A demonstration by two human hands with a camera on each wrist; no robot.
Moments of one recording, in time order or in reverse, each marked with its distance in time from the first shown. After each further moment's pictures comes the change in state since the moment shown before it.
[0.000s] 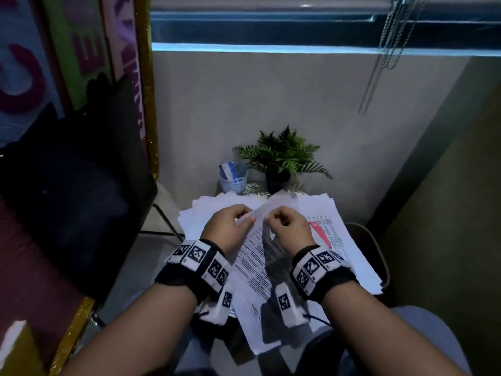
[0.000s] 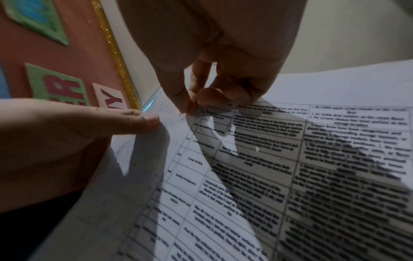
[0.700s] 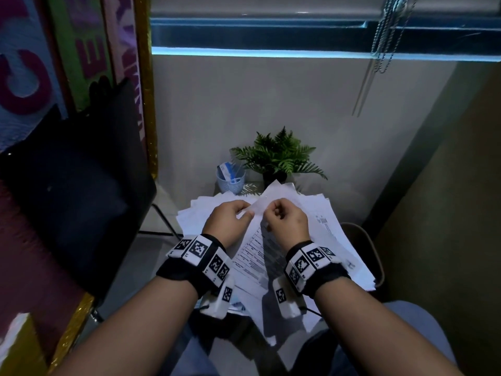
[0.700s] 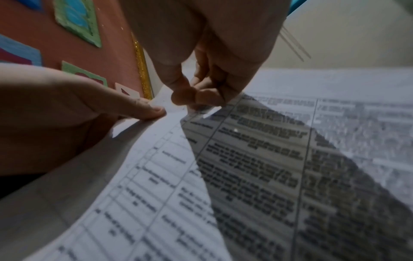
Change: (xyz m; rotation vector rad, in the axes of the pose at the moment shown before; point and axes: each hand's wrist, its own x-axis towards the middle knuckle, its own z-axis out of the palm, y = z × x) left_hand 0.002 0.012 0.003 -0.007 0.060 -0.018; right_hand -0.004 -0.007 -0.003 0.035 0.123 -0.079
